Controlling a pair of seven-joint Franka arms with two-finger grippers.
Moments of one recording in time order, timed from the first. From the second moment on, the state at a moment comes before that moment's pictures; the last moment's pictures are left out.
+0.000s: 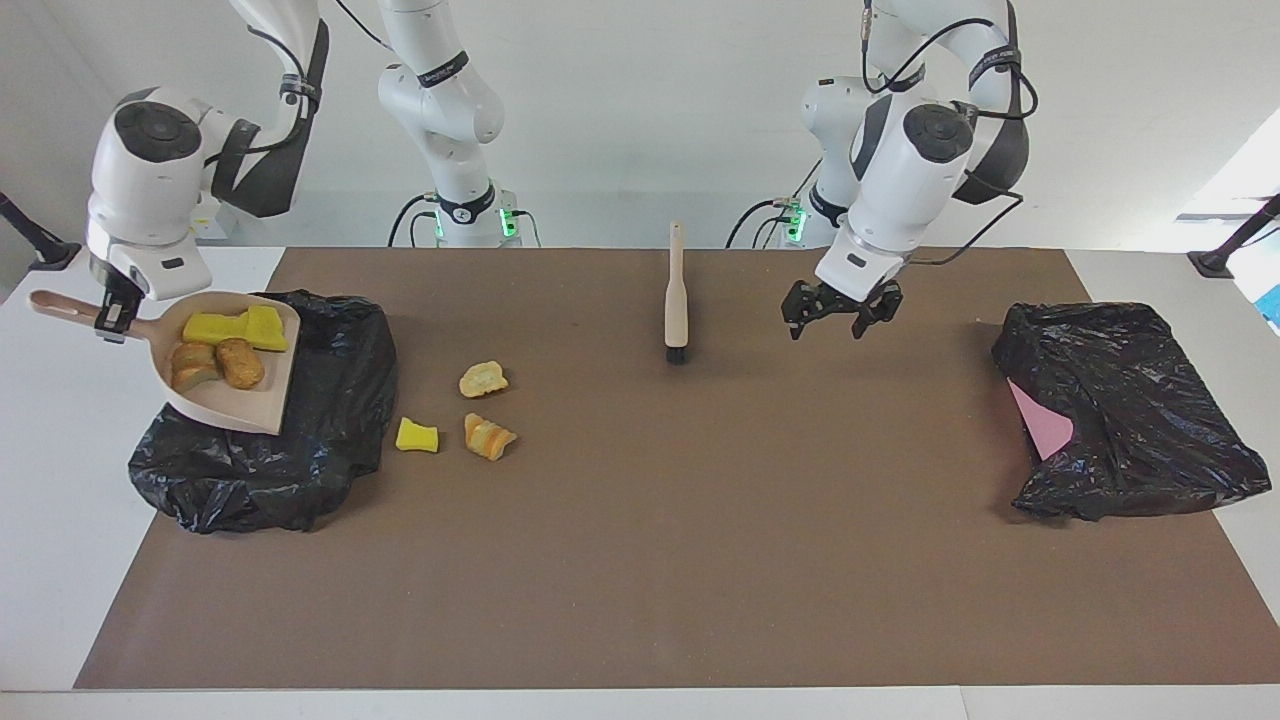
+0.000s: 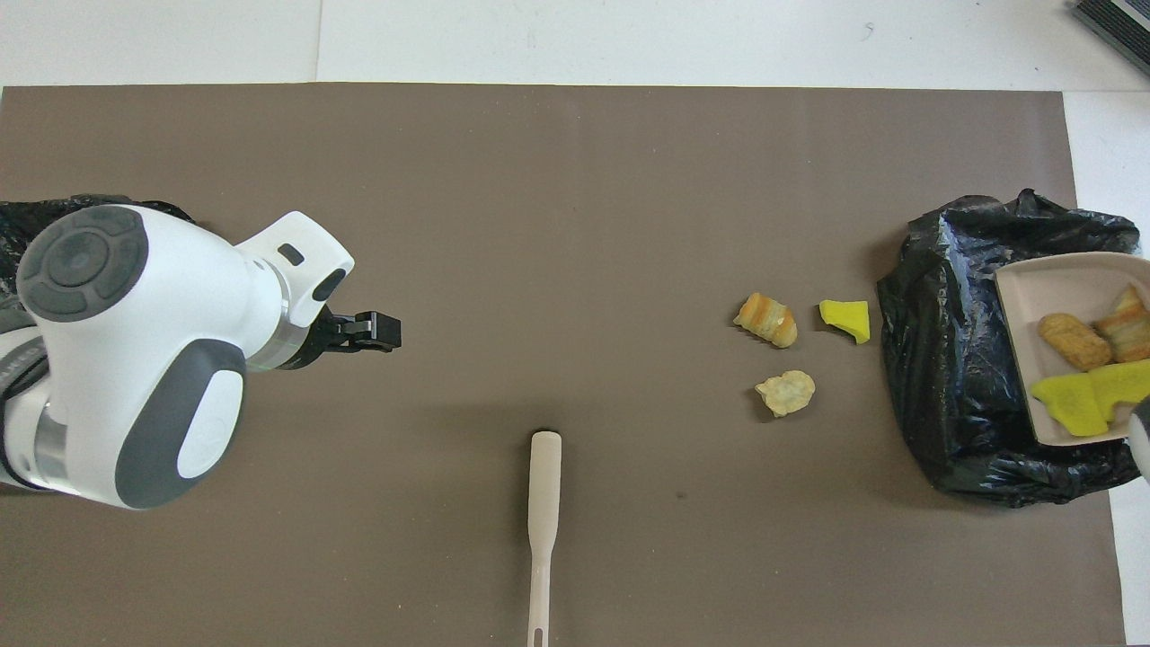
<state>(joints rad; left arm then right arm) -0.14 -0.02 -0.19 -1.96 -0.09 1.96 -0.29 -0.42 -0.04 0.10 -2.05 -0.82 2.21 -1.57</state>
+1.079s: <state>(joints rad) -0.07 -0.02 0.03 -1.71 -0.05 1.71 -0.01 -0.28 -0.20 0.13 -2.06 -1.14 1.98 -1.40</state>
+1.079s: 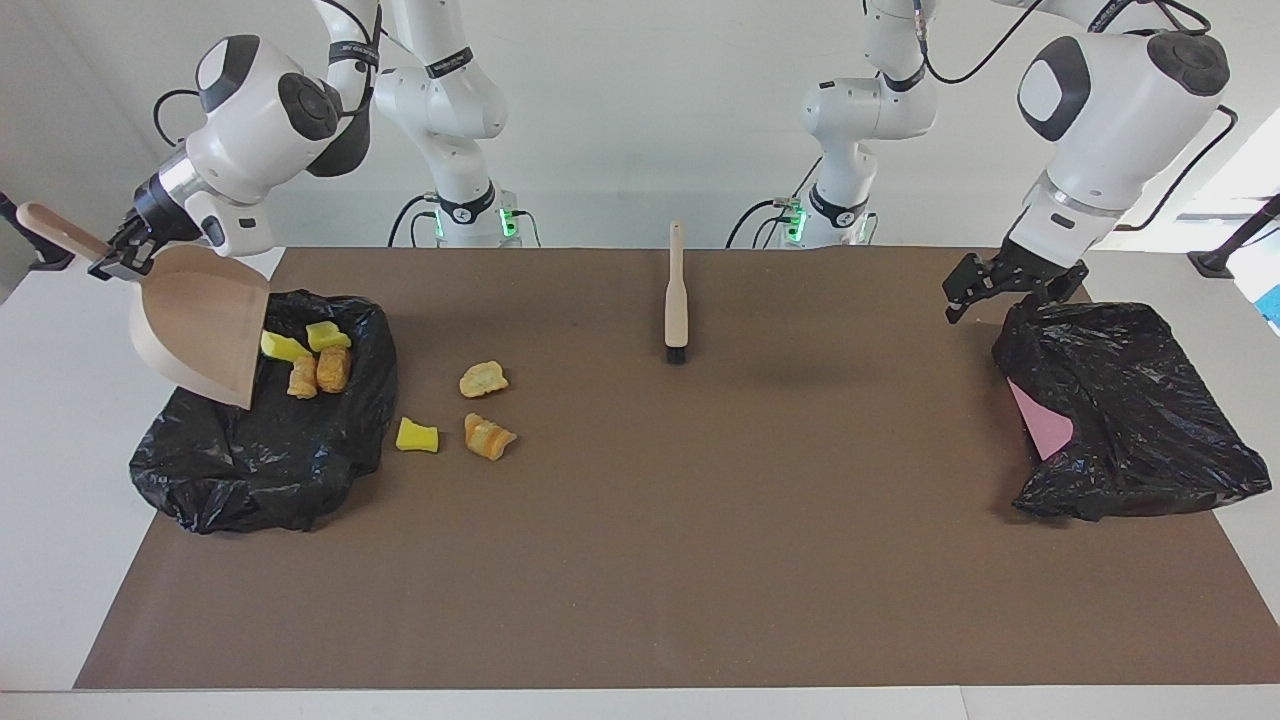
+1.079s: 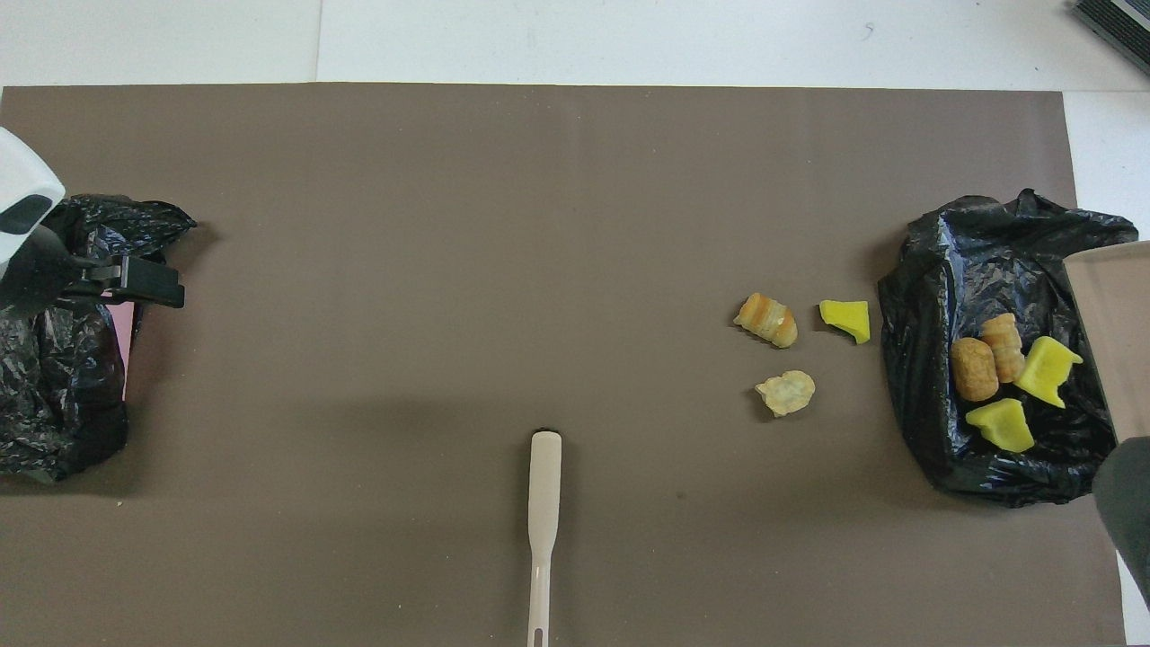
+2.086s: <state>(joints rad) -0.07 -0.03 0.03 -1.65 0.00 1.57 0.07 0.06 0.19 0.19 -1.52 -0.88 1.54 -0.91</state>
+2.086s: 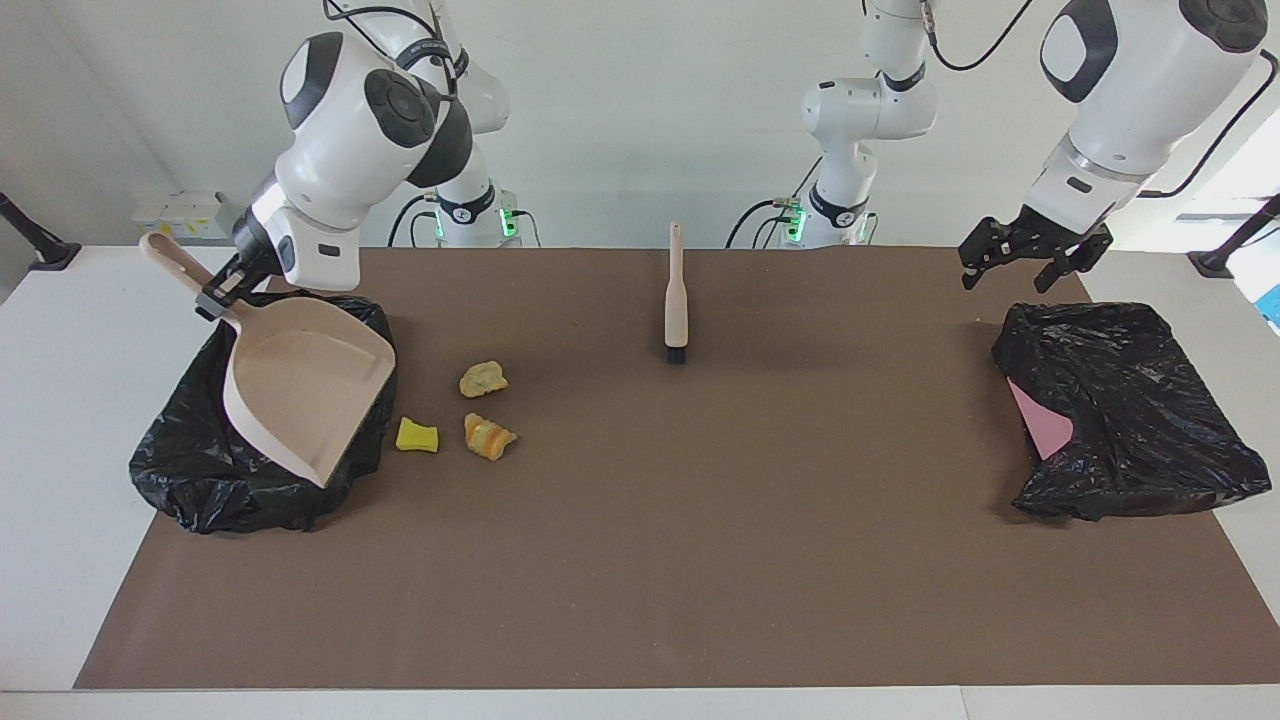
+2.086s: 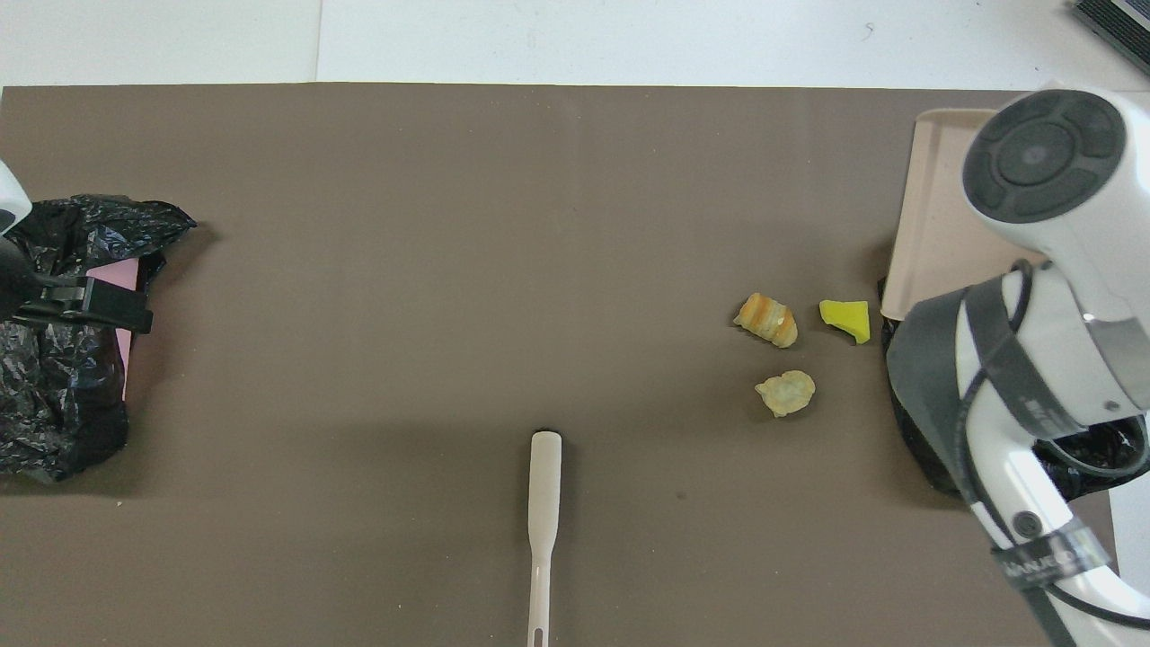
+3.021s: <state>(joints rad) 0.00 -0.02 -0.05 -1.62 0.04 1.54 0.07 0.26 0.54 0.19 -1.11 -0.26 1.49 0.25</state>
